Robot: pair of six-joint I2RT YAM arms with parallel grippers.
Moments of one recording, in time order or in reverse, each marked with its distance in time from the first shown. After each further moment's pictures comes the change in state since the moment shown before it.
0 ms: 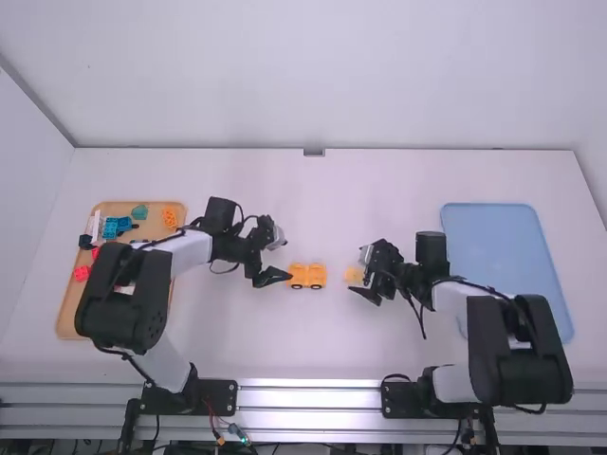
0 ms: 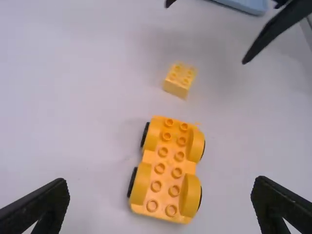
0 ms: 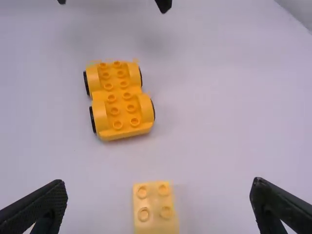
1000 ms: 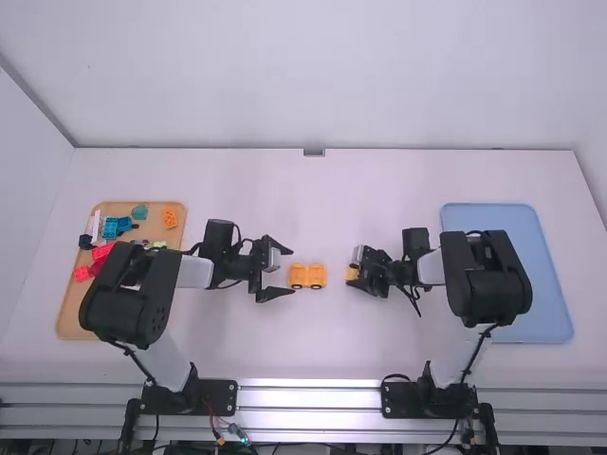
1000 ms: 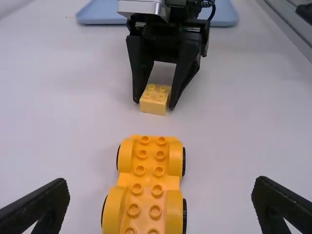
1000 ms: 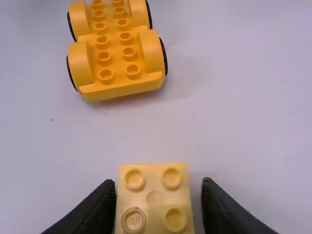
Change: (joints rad) left arm -0.001 0.031 -0.231 0.479 0.143 -0.010; right arm 0.000 0.406 0.185 -0.052 -0.047 -0.103
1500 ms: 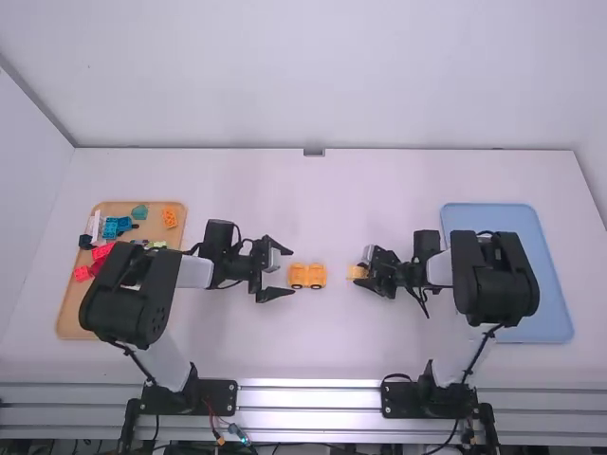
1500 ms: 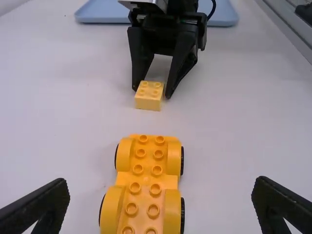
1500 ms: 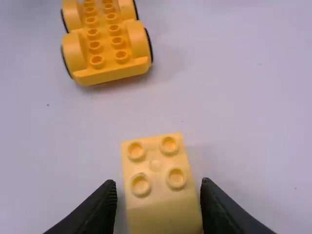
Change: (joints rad) left arm -0.004 0.000 0.000 -0.006 0.000 0.000; right arm -0.079 0.000 -0.017 -0.010 -0.045 -0.048
